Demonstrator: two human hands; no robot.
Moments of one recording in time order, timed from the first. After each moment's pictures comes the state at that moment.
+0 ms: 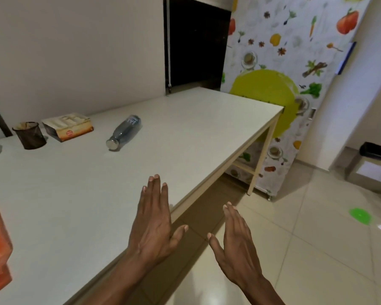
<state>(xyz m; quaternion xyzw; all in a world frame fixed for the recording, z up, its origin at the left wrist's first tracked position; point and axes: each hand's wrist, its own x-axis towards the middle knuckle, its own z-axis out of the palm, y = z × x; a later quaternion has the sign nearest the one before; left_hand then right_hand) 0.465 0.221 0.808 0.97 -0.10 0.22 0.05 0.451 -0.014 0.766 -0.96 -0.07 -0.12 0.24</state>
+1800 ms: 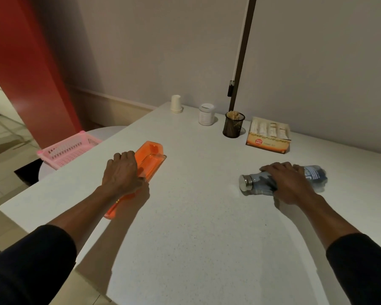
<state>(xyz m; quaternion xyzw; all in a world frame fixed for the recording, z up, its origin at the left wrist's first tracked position) 0.477 0.509 0.838 0.76 0.65 0.08 -0.03 0.951 0.396 0.849 -0.72 -0.69 -0.06 -0.03</state>
